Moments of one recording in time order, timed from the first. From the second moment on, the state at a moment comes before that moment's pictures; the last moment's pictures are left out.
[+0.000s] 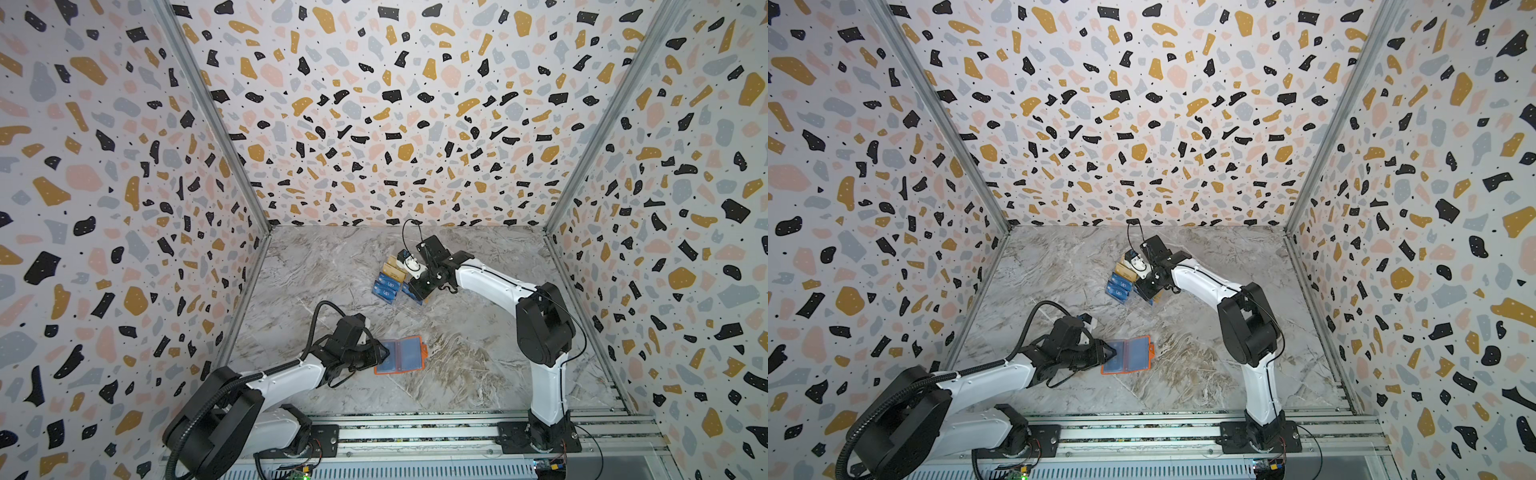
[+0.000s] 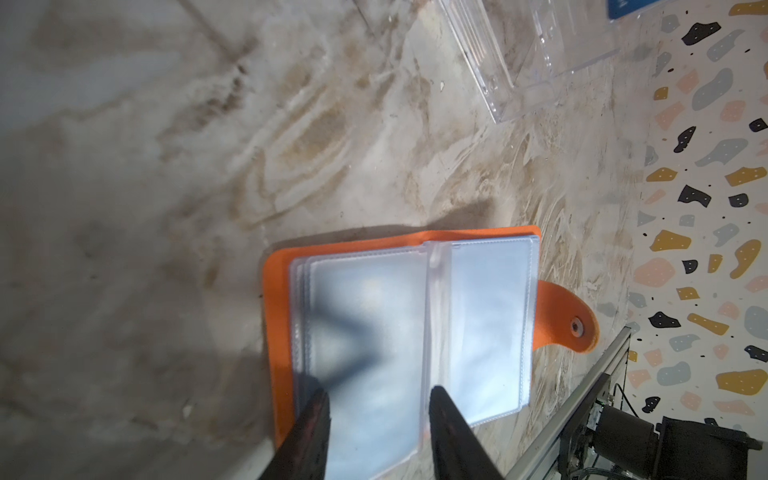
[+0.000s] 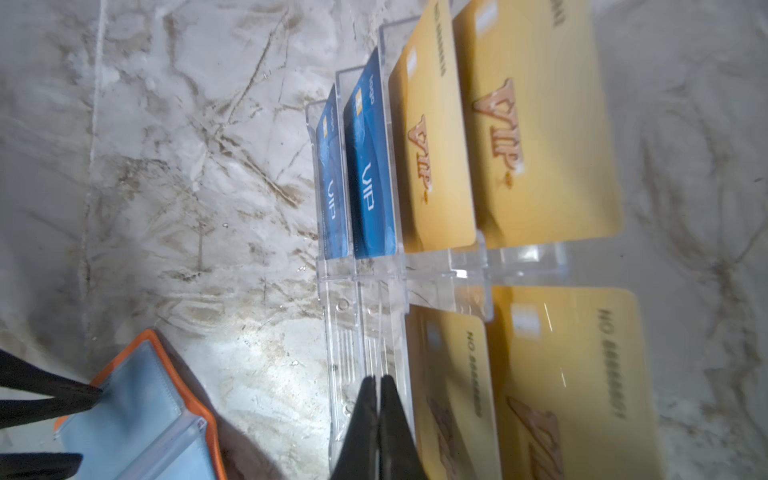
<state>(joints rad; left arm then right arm) -0.59 1.25 0.38 0.00 0.34 -0.82 0.64 1.98 1.63 -0.64 -0.24 -0.18</state>
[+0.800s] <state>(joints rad) -0.59 1.24 0.38 0.00 0.33 -0.82 0.73 1.65 0.86 -0.16 -0.68 0.55</state>
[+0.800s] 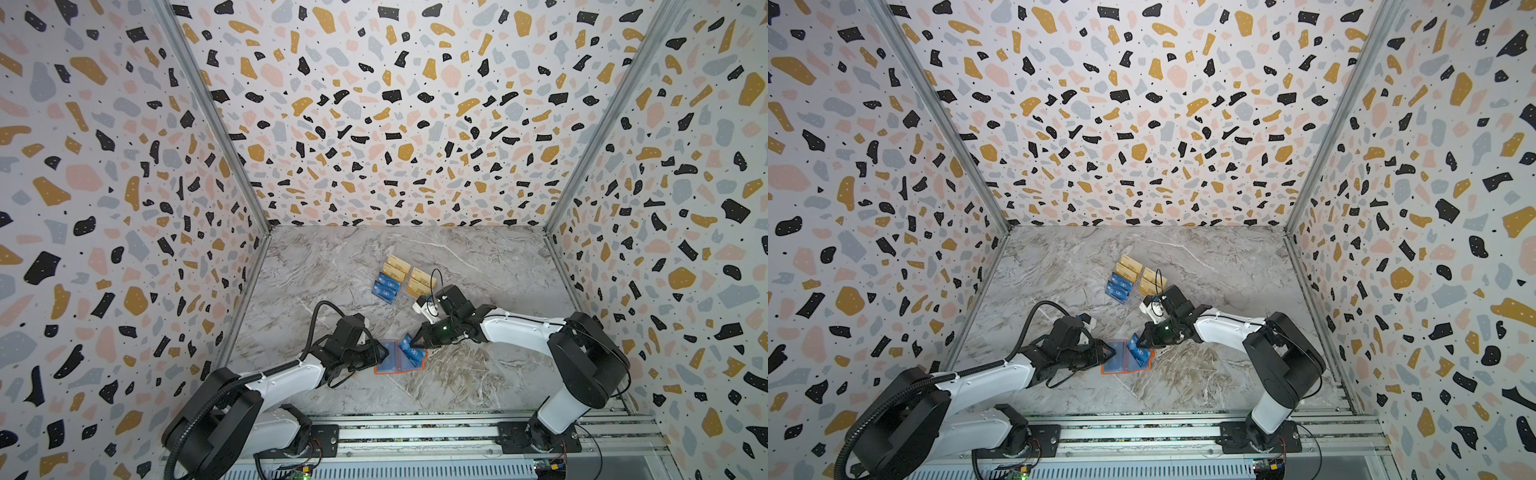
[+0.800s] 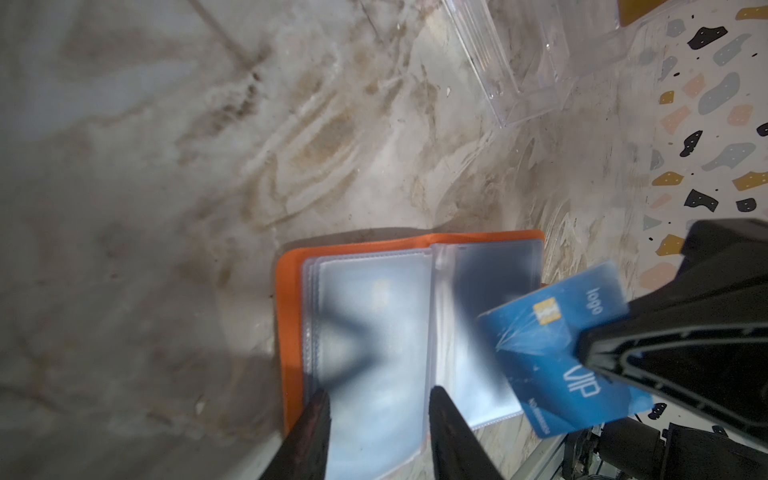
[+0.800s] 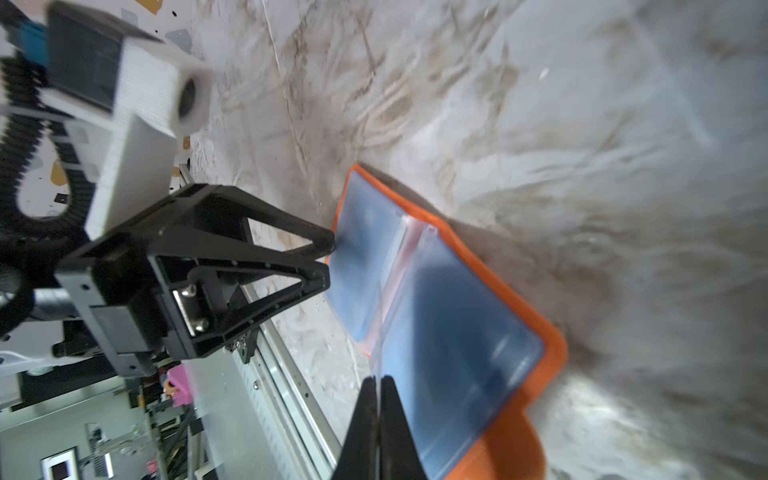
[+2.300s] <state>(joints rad) -0.59 1.25 0.38 0.01 0.34 -0.82 0.74 1.75 0.71 0.26 -0.70 0.82</state>
